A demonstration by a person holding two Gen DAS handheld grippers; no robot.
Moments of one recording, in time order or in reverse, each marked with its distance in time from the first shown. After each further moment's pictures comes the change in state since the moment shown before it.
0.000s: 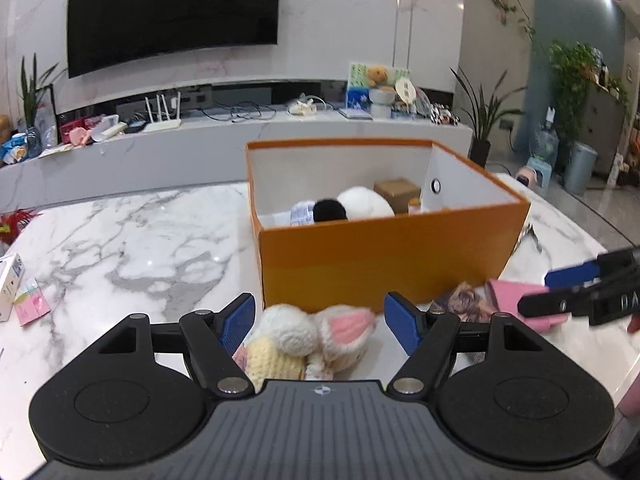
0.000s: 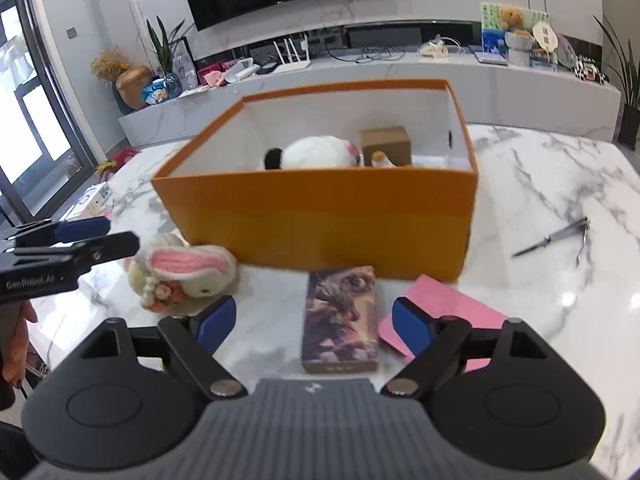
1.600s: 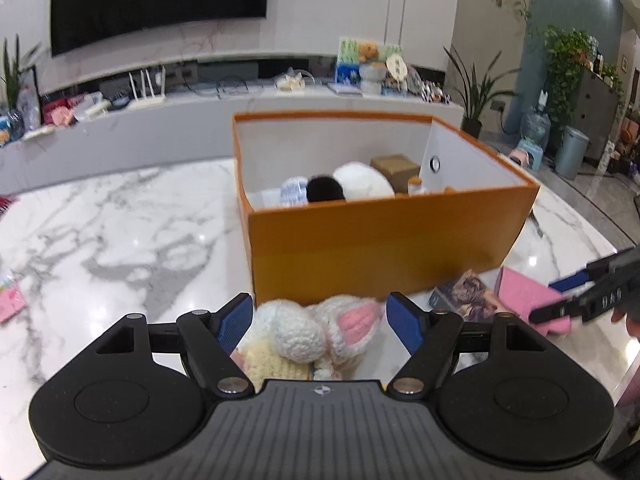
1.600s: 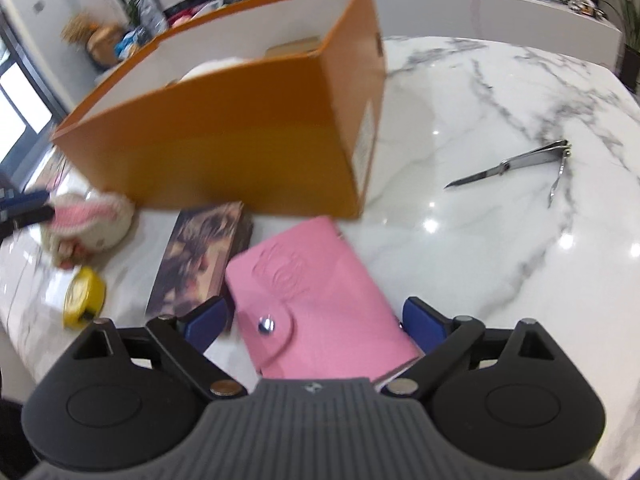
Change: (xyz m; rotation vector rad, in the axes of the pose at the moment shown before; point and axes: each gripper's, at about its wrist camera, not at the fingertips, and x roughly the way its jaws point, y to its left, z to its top) left arm 0.015 0.005 -0.005 0.002 0.054 -0.042; right arm 0.049 -0.080 -0.014 -0.010 0.231 0.030
